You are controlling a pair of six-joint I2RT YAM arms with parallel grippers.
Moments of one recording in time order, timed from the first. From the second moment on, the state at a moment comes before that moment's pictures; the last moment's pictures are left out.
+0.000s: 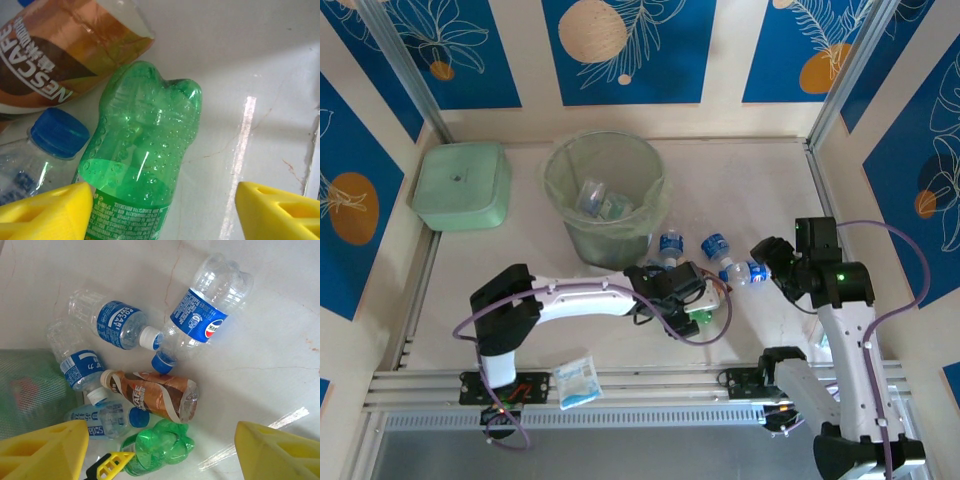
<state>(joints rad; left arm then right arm) -1.22 1.84 1.29 -0.49 0.03 0.14 0.02 0.80 1.01 -1.21 -0.08 0.88</state>
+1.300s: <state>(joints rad) -1.25 1.88 1.26 -0.49 -0.03 0.16 -0.04 0.80 1.02 -1.21 -0.13 0.86</state>
